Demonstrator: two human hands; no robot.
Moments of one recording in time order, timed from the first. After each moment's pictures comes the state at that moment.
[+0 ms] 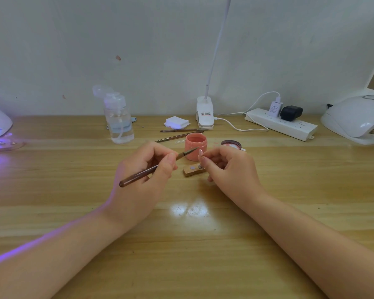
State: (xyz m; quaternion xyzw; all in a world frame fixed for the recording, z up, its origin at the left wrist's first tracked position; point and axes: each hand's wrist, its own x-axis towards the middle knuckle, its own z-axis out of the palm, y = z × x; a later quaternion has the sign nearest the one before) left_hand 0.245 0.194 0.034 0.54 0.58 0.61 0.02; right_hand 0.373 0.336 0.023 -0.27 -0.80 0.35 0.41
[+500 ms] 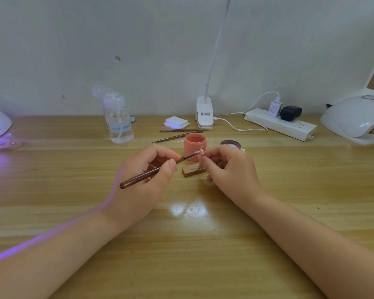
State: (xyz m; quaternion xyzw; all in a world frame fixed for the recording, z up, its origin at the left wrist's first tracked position) left_hand 0.242 0.194 0.034 0.55 0.60 0.59 0.04; right_hand 0.373 0.336 0.023 -0.26 -0.79 0.37 0.41
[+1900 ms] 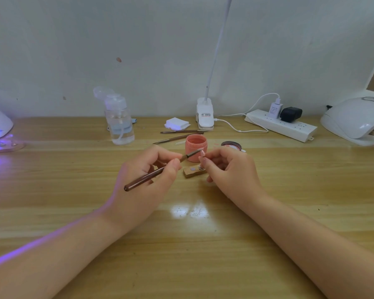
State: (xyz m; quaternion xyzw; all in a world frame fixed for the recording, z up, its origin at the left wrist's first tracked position) left_hand 0.248 0.191 0.039 0.53 0.61 0.59 0.04; right_hand 0.374 0.336 0.024 -0.27 -0.79 0.36 0.41
